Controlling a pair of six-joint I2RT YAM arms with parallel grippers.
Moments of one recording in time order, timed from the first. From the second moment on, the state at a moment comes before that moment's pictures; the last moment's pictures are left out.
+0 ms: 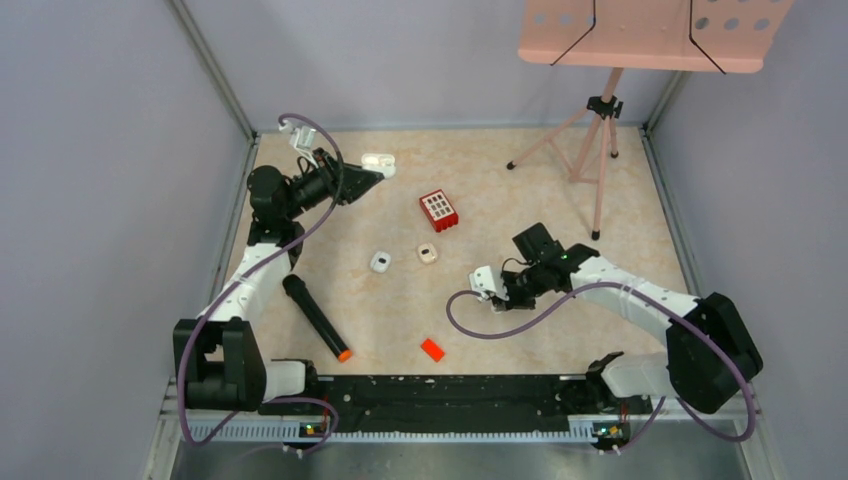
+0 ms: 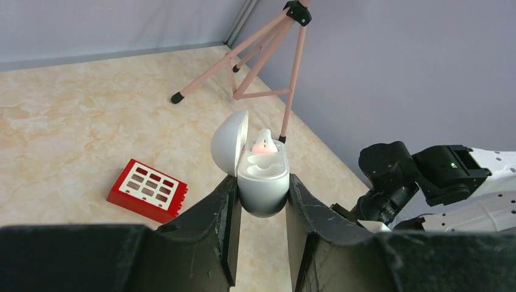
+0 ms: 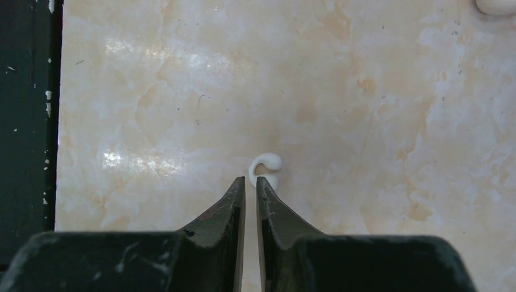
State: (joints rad) left arm -0.03 1.29 0.85 0.61 0.91 -0.72; right arm 0.60 1.29 0.74 -0.62 -0.57 -1.06
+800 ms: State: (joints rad) left arm -0.03 1.29 0.85 0.57 0.91 -0.69; right arm 0.62 1.37 0.71 -0.54 -0.50 -1.14
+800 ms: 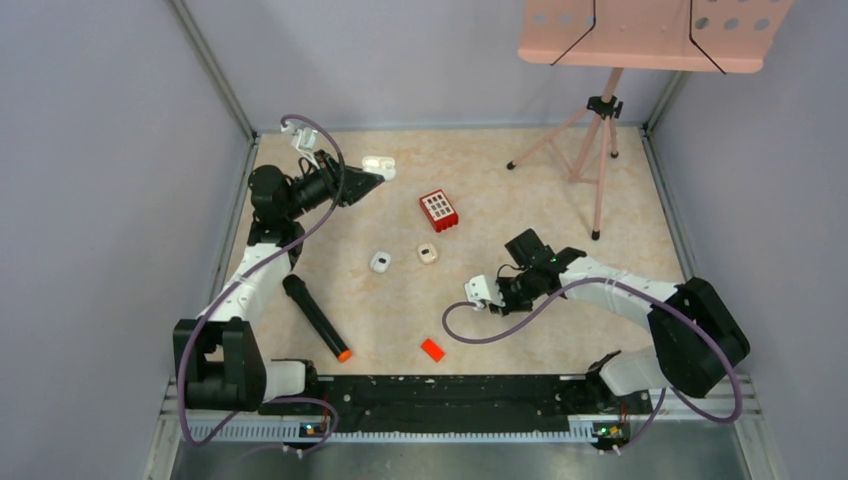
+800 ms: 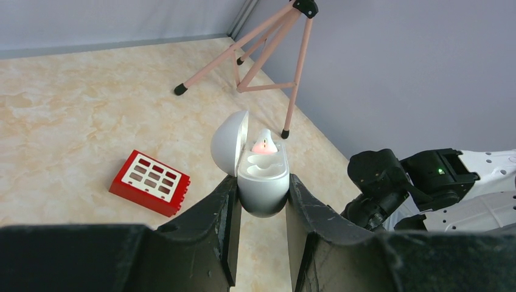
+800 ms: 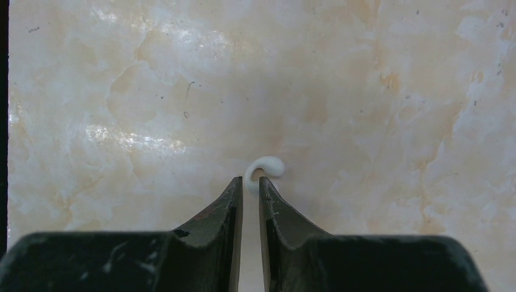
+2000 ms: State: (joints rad) left arm -0.03 1.29 0.85 0.56 0.91 -0.68; right arm 0.64 1.42 0.75 -0.47 -0.36 -1.05
